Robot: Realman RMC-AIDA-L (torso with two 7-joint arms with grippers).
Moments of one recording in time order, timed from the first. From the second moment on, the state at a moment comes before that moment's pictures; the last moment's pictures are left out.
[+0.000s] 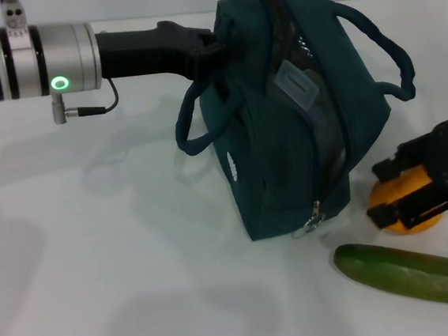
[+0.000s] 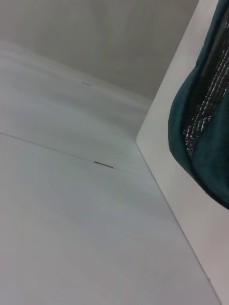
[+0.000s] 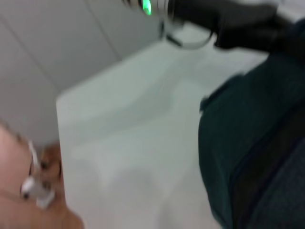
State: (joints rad) left arm -1.03 -2.06 2.85 -0.53 -0.31 1.60 -1.39; right arm 0.53 2.00 -1.19 -1.37 -2.05 -1.82 2.19
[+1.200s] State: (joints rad) left arm -1.05 -2.07 2.85 -0.52 -0.32 1.58 -1.38; right arm 0.70 2.02 -1.52 -1.18 -2.30 -1.66 2.32
